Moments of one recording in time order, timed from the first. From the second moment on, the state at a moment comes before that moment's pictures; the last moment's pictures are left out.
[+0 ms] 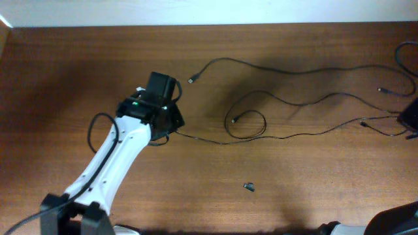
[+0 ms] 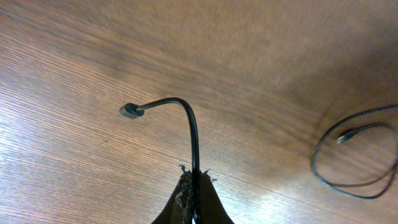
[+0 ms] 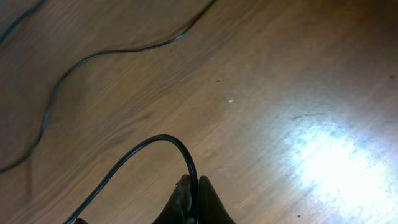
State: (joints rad) left arm -0.29 1.54 1.18 -0.89 -0.04 -0.70; right arm -0.63 1.55 1.47 -1.09 0.05 0.16
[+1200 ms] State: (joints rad) left arm -0.63 1.91 1.18 -0.62 -0.10 -0.79; right arm -0.85 1.92 1.47 -0.64 0.13 0.16
